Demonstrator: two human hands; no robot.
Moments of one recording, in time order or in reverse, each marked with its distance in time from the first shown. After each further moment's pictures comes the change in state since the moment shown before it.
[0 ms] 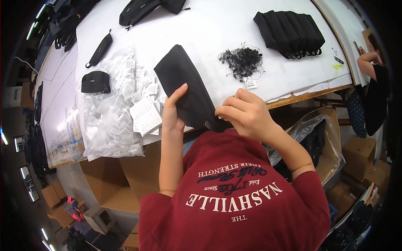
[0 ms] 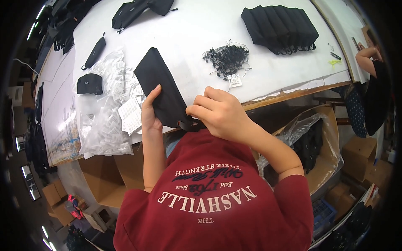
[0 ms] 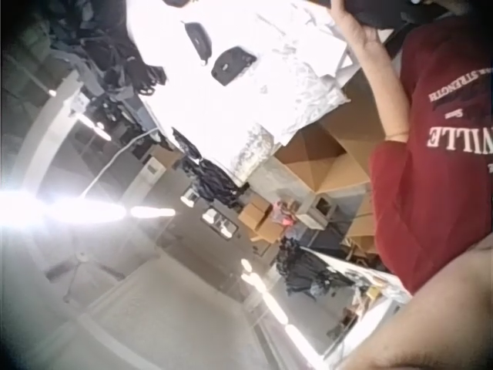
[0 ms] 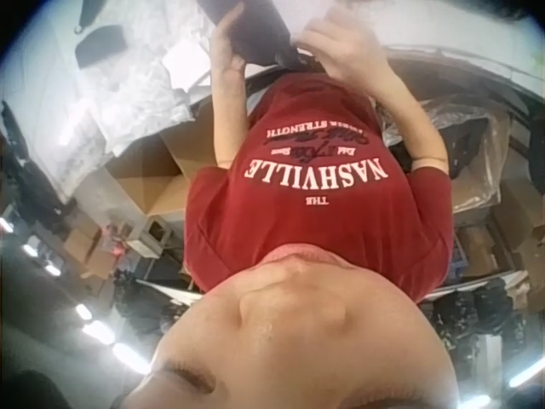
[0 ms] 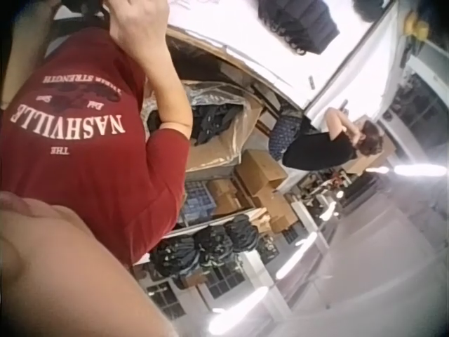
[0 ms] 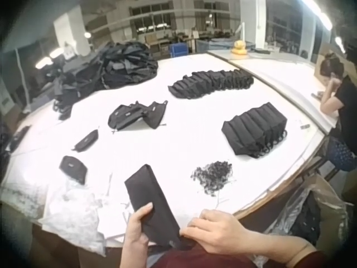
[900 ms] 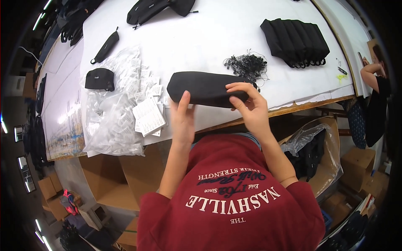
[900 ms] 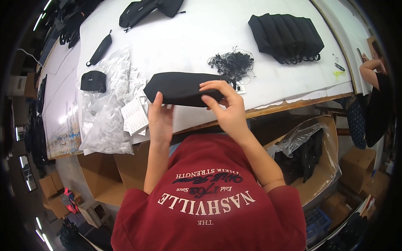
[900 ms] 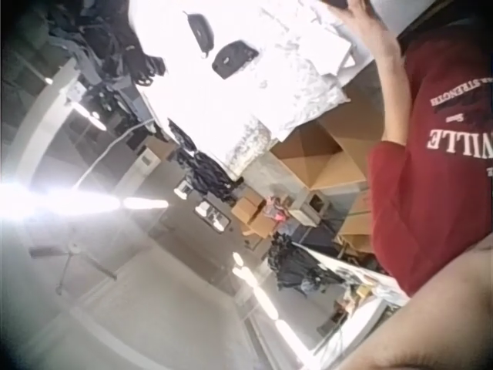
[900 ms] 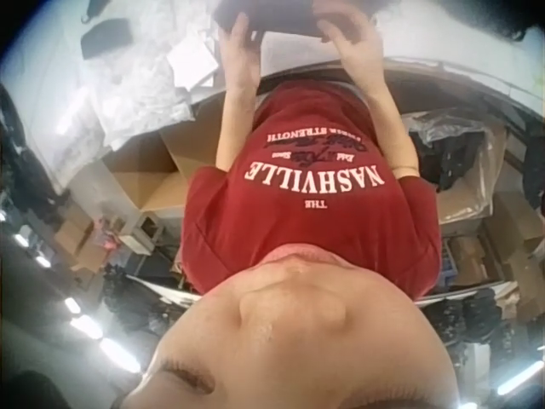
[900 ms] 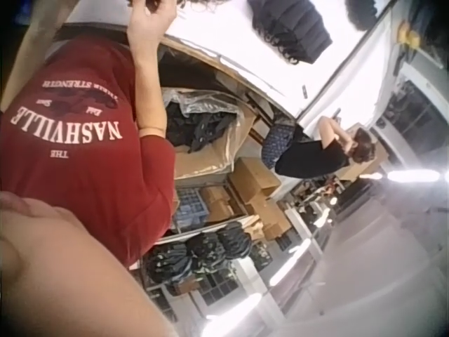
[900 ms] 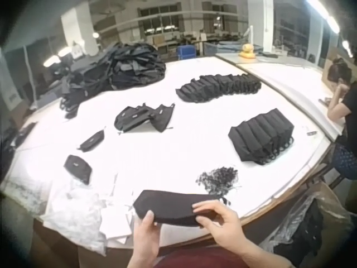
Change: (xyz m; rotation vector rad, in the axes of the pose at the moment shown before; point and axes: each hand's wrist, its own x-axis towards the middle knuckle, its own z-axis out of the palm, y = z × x) left_hand -0.022 -0.020 0.019 -0.125 0.009 0.190; right_hand -0.005 0.017 0.024 0.853 0.300 0.647
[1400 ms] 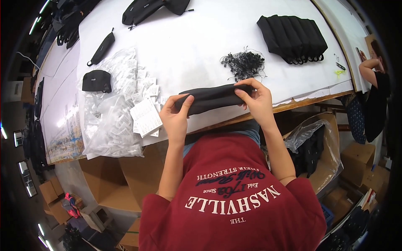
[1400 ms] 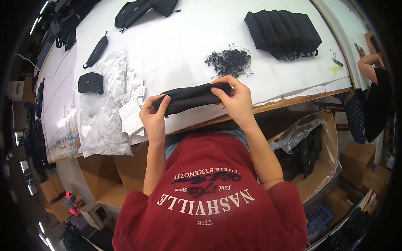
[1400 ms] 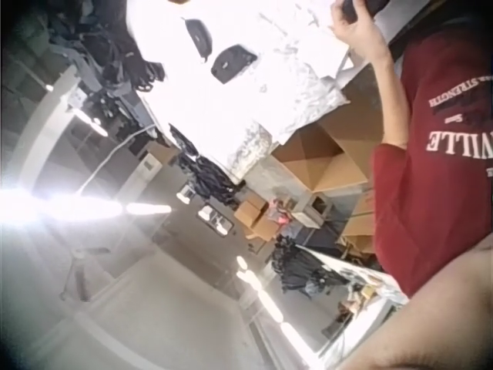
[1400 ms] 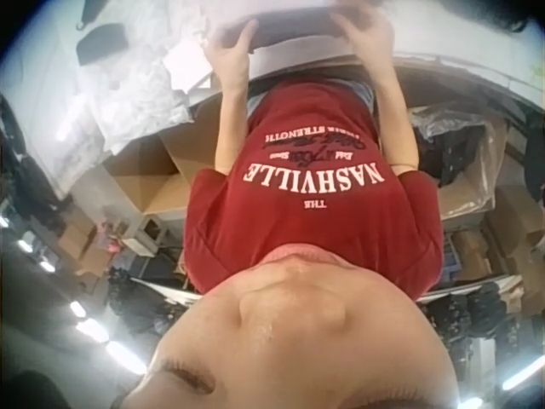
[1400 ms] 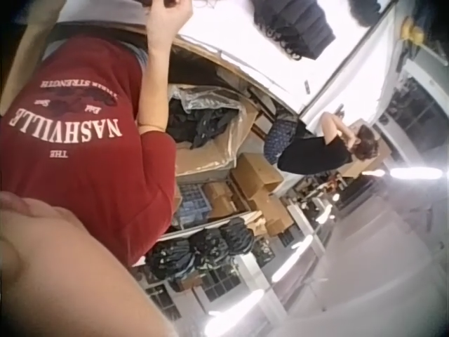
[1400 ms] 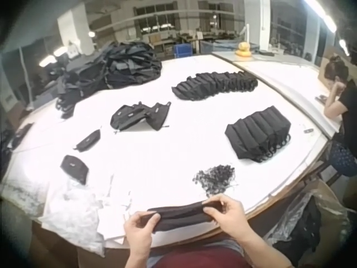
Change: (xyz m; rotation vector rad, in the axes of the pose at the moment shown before) left_hand 0.006 0.001 -0.019 0.803 0.097 0.427; right_hand 0.010 0.018 -0.027 -0.091 0.090 0.202
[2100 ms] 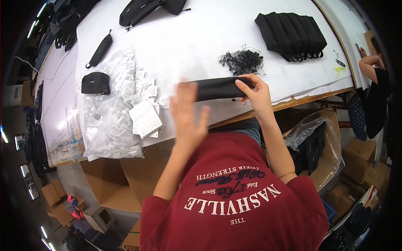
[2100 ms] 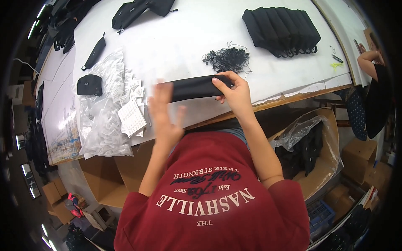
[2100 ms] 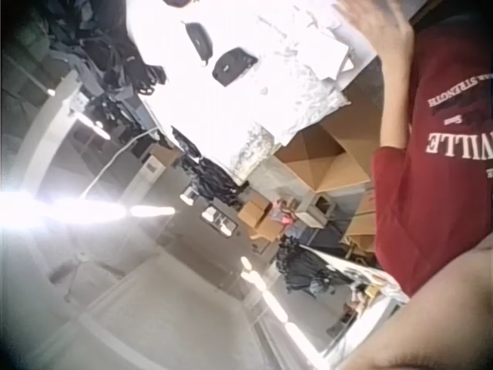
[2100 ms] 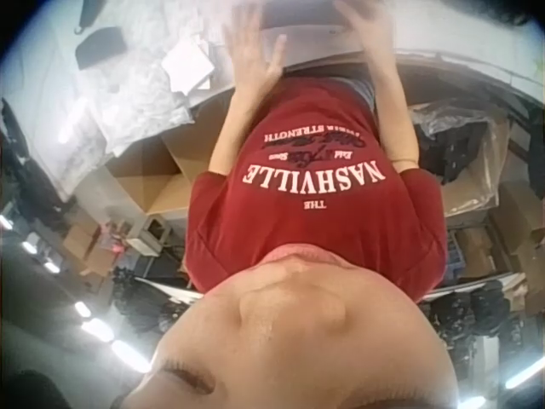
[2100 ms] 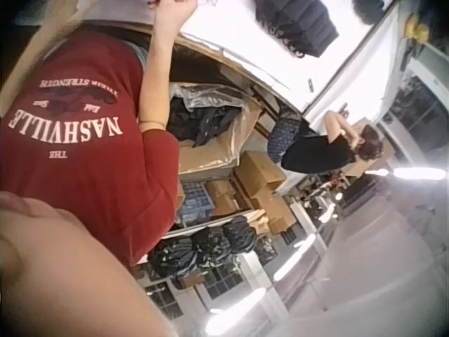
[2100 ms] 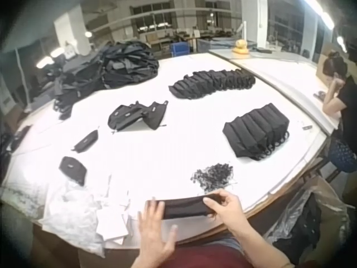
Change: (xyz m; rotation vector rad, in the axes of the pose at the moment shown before) left_hand -0.019 0.008 0.011 0.847 -0.258 0.561; right_hand 0.014 0.011 0.000 0.195 0.120 0.134
